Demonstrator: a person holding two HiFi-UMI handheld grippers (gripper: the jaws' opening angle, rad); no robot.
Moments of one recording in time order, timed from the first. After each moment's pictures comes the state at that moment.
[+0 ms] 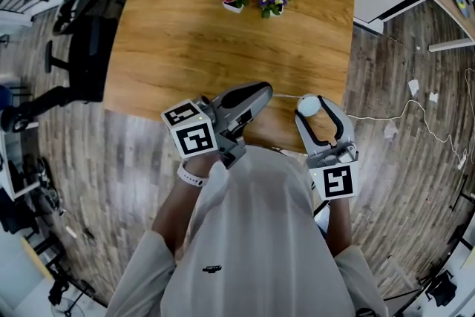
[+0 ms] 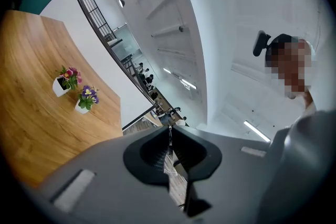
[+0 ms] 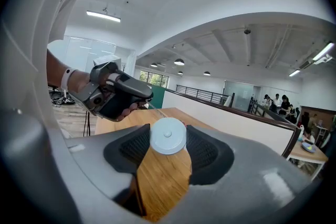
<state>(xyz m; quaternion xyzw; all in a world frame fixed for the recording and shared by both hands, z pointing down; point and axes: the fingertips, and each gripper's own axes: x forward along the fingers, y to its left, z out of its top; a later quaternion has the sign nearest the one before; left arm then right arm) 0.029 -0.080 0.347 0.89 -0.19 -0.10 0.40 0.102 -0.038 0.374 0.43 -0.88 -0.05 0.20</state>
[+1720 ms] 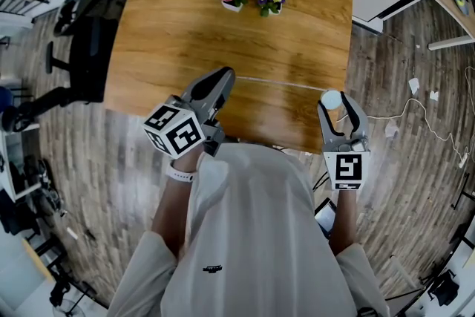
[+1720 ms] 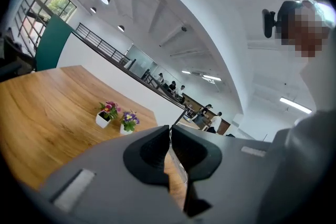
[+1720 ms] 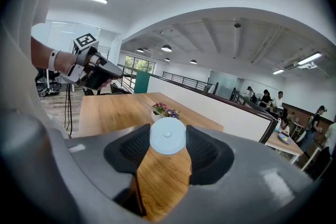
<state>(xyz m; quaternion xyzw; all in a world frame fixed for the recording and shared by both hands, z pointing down) -0.045 -0.109 0.371 0.87 -0.37 -0.03 0.31 0.167 -0.050 0.404 0.52 -0.82 -0.01 0.24</state>
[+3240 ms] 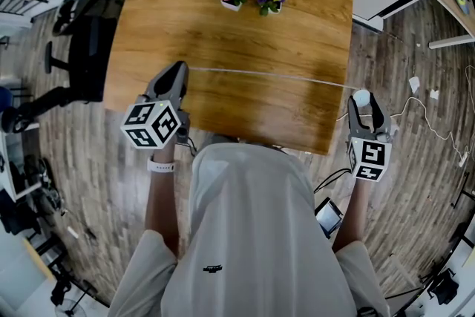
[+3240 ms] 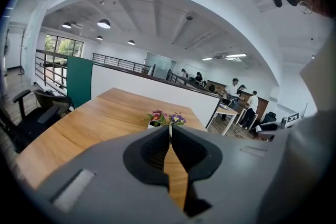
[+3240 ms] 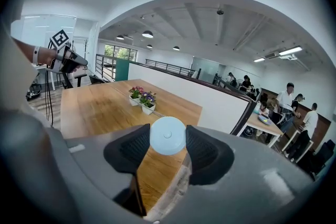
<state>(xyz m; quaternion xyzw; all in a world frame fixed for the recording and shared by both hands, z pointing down) -0.154 -0.140 0.405 0.81 -0.53 0.10 0.23 0.269 -0.062 0.437 0.60 -0.75 0.06 0.28</state>
